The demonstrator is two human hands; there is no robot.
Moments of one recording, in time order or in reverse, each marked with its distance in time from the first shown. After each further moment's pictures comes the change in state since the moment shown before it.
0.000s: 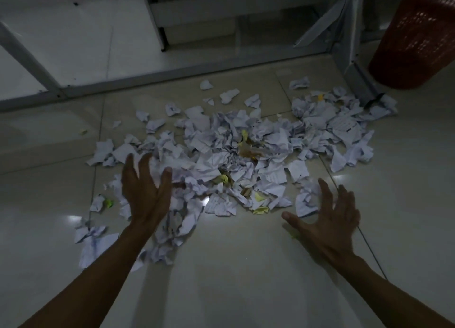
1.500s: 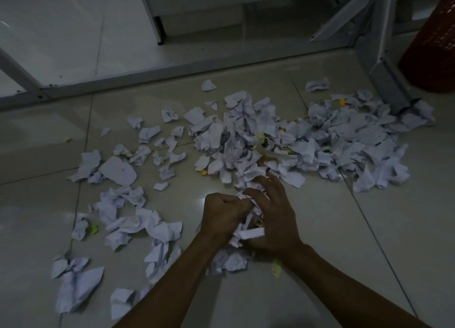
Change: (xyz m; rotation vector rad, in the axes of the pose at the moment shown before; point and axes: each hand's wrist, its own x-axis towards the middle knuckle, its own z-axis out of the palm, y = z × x) left_hand -0.014 0.096 0.079 -0.621 -0.681 -0.412; right_hand 0.063 -0.096 0.086 0.301 0.080 -0.756
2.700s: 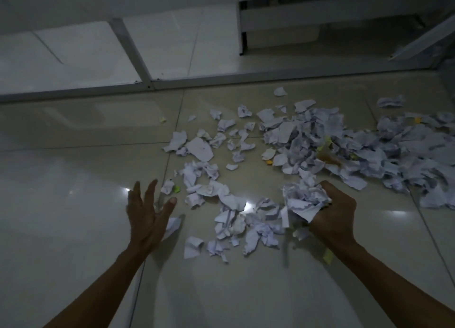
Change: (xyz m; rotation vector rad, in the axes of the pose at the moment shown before) left_hand -0.088 -0.116 -0.245 0.619 0.717 0.154; right_hand 0.000 -0.055 -0.021 0.426 0.127 0.163
